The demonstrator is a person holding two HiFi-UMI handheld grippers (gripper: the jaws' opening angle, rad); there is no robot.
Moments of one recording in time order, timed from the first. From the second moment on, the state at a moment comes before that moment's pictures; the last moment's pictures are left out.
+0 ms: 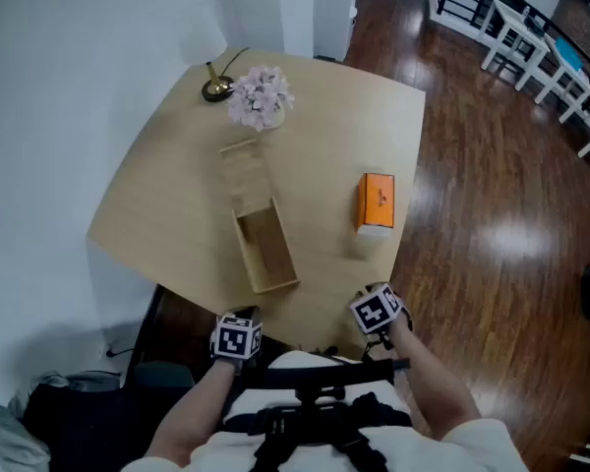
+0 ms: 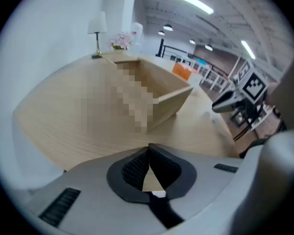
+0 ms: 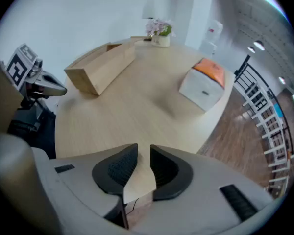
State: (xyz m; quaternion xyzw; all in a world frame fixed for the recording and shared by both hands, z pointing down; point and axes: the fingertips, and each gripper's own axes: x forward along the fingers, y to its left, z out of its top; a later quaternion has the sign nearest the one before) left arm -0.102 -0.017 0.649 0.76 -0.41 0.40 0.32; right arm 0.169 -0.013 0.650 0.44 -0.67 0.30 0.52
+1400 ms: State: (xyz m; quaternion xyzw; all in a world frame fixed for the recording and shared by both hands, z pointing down) left arm -0.104 -0.023 0.540 0.80 -0.44 0.15 0.38; right arm 0.265 -0.214 0.588 0.63 -0.65 0.38 0.20
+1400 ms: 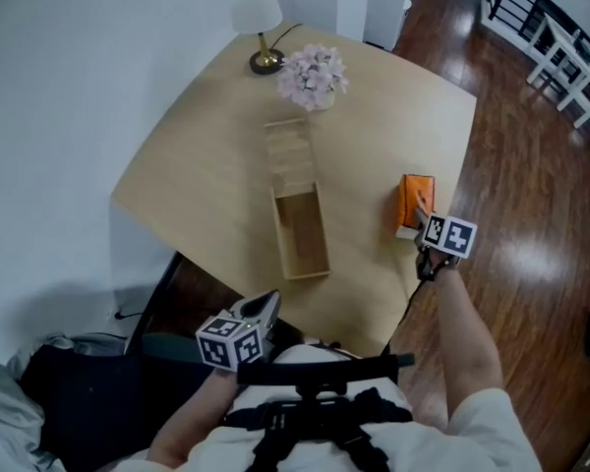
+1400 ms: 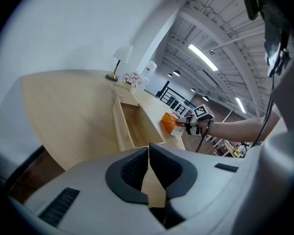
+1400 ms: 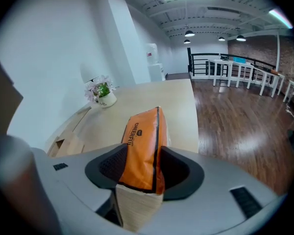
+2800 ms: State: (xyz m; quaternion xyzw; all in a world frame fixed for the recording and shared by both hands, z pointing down) left arm -0.135 -0.030 0.527 0.80 -0.44 0.12 0.39; right arm 0.024 -0.143 0.486 0.49 -0.78 0.38 0.09
